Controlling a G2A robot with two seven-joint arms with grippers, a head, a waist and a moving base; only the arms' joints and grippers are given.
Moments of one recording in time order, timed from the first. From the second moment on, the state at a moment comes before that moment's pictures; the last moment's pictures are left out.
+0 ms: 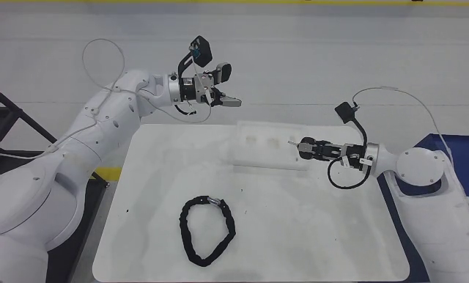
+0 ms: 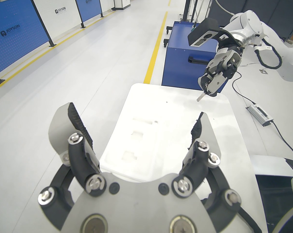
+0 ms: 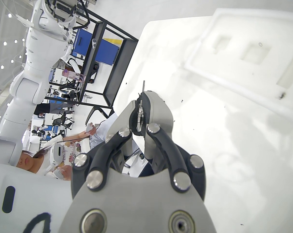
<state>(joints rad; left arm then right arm) 0.07 -1.13 -0.17 -0.75 0.40 -1.01 0.12 -1.06 -1.00 1.40 -1.65 0.05 -0.06 1.14</state>
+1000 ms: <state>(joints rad) 0.24 -1.09 -0.23 -0.80 0.67 -0.87 0.10 -1.06 -1.00 1.40 -1.65 0.05 -0.06 1.14</state>
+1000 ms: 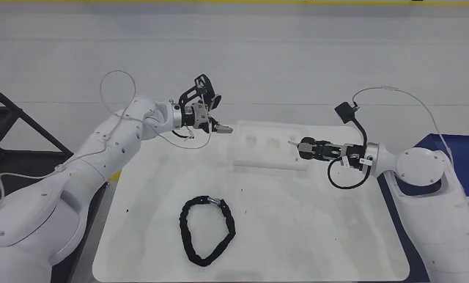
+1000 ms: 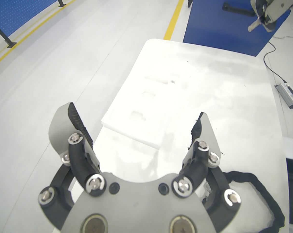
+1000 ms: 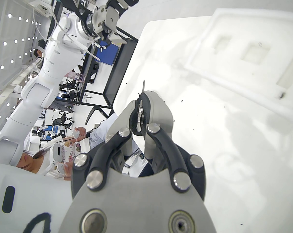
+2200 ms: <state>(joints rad) 0.37 -1.05 -0.17 -0.88 1.18 -1.01 0.28 -1.06 -1.00 1.40 -1.65 0.05 -0.06 1.14</state>
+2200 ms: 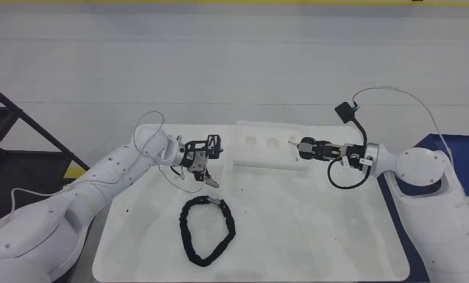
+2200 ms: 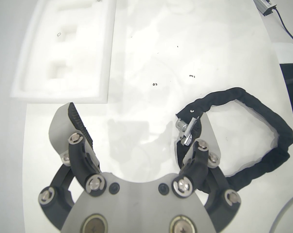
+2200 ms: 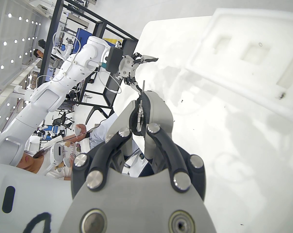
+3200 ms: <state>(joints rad) 0.53 -0.92 -0.17 -0.96 1.62 -0.90 0.72 -1.06 -1.00 1.40 -1.65 0.05 -0.06 1.14</state>
